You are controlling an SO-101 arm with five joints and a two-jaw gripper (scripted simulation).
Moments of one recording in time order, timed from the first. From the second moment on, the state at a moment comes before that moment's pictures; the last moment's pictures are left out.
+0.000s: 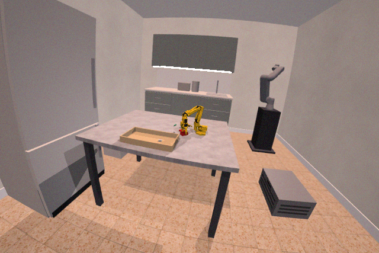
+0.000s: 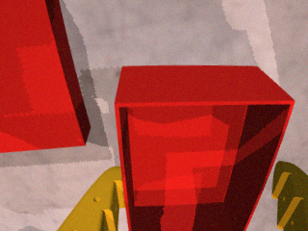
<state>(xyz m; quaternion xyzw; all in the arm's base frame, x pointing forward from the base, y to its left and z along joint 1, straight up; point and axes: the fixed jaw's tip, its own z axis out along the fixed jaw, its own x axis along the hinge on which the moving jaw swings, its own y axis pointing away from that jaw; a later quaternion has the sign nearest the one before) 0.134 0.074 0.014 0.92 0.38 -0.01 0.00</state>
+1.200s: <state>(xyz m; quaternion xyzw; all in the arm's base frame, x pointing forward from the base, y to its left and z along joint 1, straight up) 0.132 0.073 0.033 0.92 0.38 -0.02 0.00</state>
